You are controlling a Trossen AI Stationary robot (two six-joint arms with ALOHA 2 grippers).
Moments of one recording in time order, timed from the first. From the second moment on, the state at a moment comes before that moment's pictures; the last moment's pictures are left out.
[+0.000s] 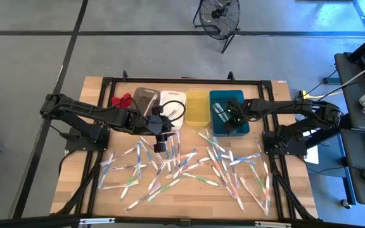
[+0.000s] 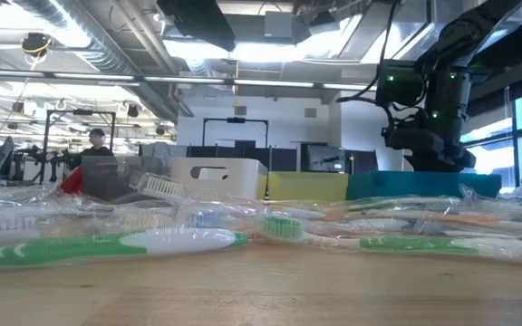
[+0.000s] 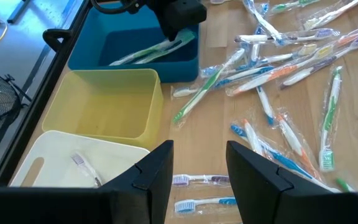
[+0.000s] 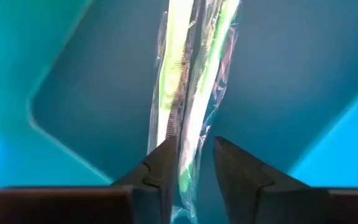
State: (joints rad) left arm -0.15 1.38 1.18 -0.55 -0.34 -0.10; right arm -0.36 1.36 0.65 -0.65 0.04 0.51
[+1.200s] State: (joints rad) left arm -0.16 1.38 1.18 -0.56 -0.34 -0.14; right arm 0.03 1.36 1.11 -1.25 -0.33 0.40
